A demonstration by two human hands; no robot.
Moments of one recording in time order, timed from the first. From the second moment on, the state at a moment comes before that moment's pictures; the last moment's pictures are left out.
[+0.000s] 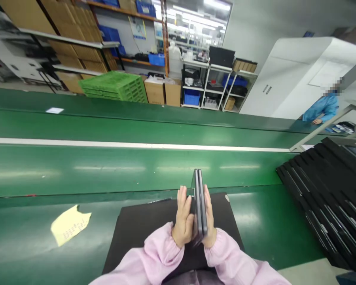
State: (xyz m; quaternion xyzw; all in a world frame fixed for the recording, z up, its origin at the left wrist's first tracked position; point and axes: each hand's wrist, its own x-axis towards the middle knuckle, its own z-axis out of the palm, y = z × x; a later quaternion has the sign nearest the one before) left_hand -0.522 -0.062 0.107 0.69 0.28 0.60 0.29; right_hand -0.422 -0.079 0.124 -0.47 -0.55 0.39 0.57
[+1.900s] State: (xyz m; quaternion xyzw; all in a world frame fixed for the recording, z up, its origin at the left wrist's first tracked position) left_hand -0.555 -0.159 0.172 0.41 0.46 0.49 0.62; right_hand -0.377 -0.107 0.212 -0.43 -0.39 0.42 0.69
